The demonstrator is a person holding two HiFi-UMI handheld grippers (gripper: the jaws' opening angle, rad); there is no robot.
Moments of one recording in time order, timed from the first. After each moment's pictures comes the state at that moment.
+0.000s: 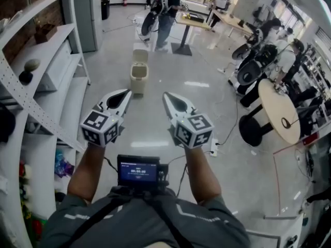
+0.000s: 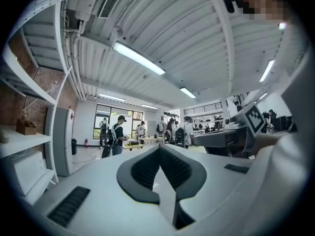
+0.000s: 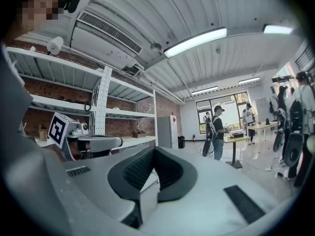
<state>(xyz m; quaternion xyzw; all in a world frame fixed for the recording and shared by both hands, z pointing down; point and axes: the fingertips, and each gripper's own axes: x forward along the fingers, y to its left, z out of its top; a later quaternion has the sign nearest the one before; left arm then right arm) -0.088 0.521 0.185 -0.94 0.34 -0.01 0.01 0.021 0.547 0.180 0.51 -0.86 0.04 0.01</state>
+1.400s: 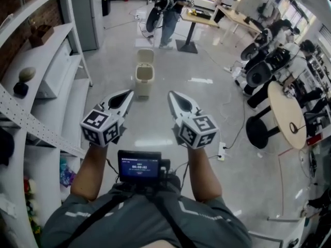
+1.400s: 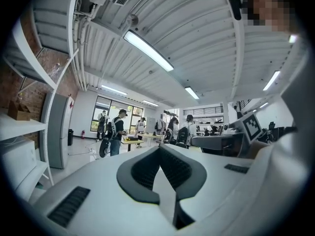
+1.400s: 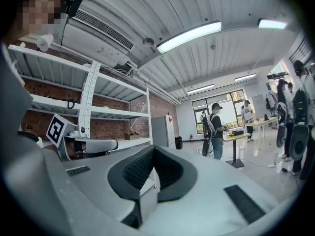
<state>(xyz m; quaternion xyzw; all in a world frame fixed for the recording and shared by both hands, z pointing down) -0.108 0.425 0.210 -0.95 0.32 0.00 -0.04 0.011 0.449 0.204 0.53 -0.85 0.05 -0.01</state>
